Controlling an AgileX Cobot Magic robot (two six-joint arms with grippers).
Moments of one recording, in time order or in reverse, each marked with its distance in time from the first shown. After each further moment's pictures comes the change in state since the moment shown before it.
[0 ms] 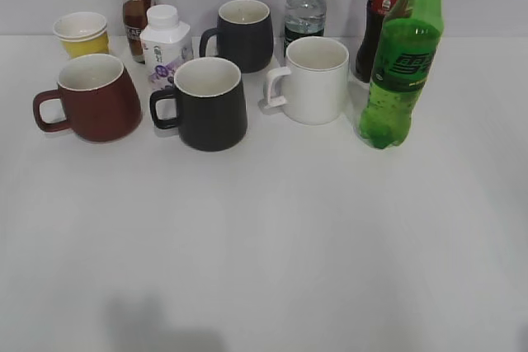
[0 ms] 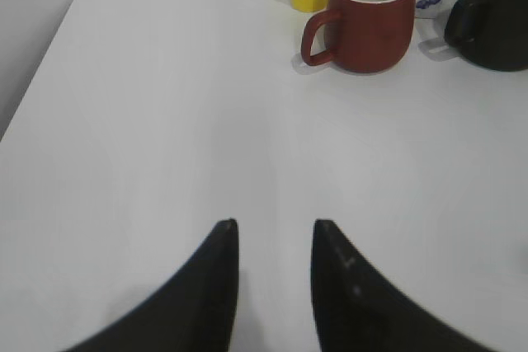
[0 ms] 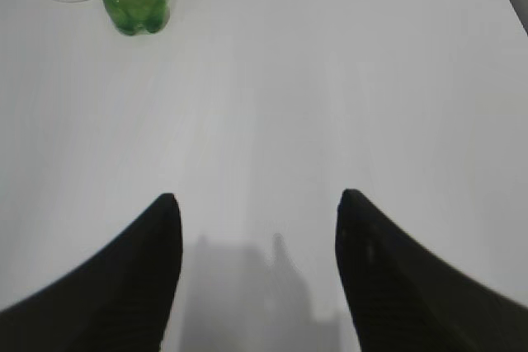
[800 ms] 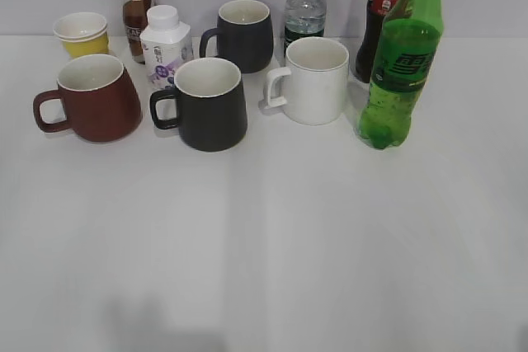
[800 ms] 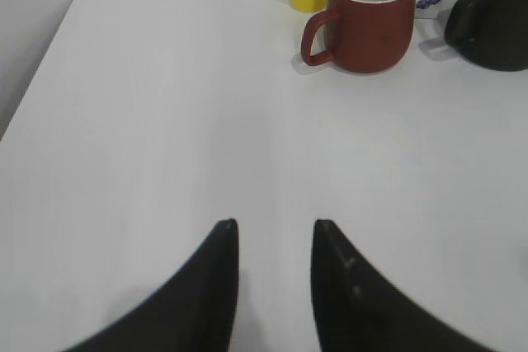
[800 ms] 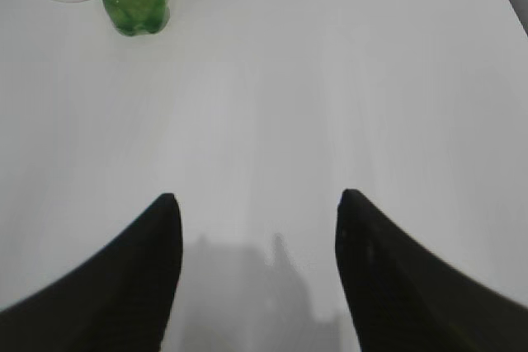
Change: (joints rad) left arm 0.000 0.000 0.000 0.000 0.000 0.000; right arm 0.000 0.000 0.000 0.000 0.000 0.000
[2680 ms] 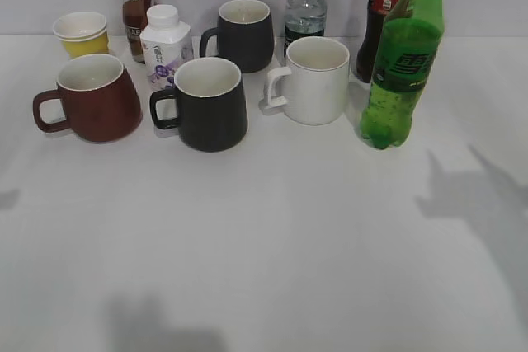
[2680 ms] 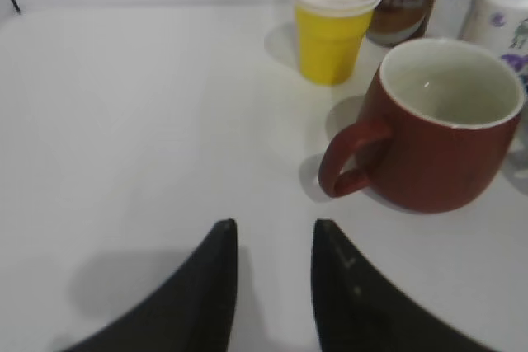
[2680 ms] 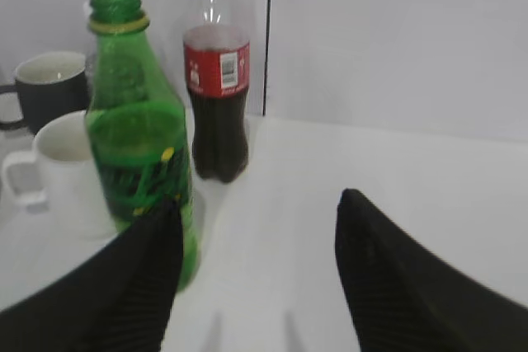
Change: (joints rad) left arm -0.021 0.984 0.127 -0.069 -1.106 0.000; right arm 0.100 0.768 0.089 0.030 -1.162 0.000
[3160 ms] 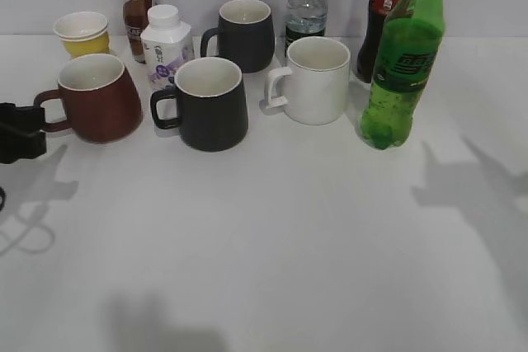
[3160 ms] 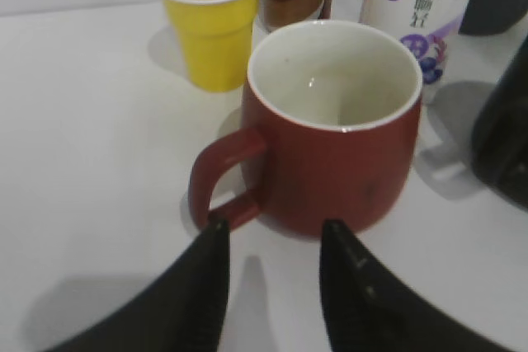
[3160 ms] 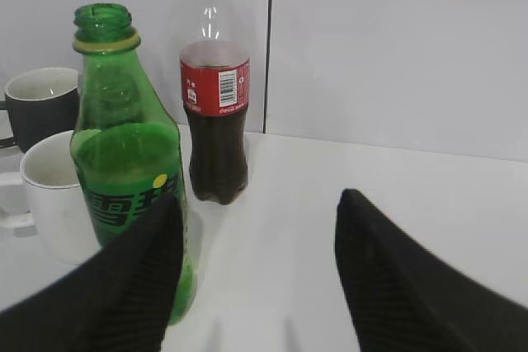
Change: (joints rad) left arm -0.196 0.350 0.002 -0.032 -0.379 0.000; right arm 0.000 0.120 0.000 -0.003 -0.129 0.000
